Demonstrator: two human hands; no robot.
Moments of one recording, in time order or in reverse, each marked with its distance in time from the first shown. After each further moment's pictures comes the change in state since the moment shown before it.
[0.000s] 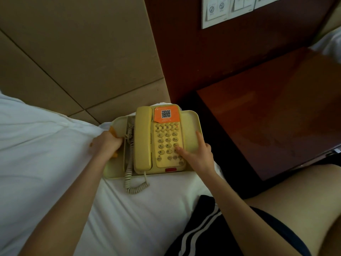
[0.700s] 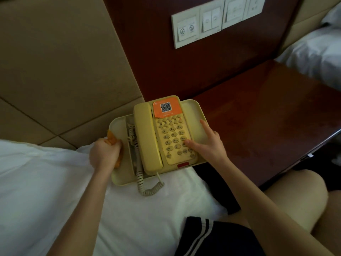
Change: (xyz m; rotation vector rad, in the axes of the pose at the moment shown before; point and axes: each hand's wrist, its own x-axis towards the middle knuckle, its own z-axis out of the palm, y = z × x) left_hand -0.001 0.066 0.014 -0.420 0.161 0.054; right_hand 0.050 -0.013 -0.090 -0.005 0.102 -0.137
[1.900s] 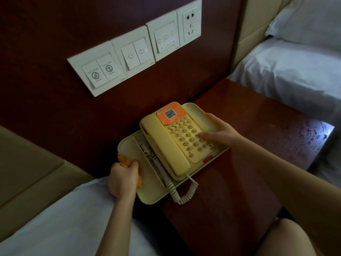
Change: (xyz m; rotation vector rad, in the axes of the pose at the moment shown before) left_hand -0.013 0.191 0.176 -0.069 -0.211 -0.079; right_hand 0.202 0.062 -0.185 0.142 -0.058 0.173
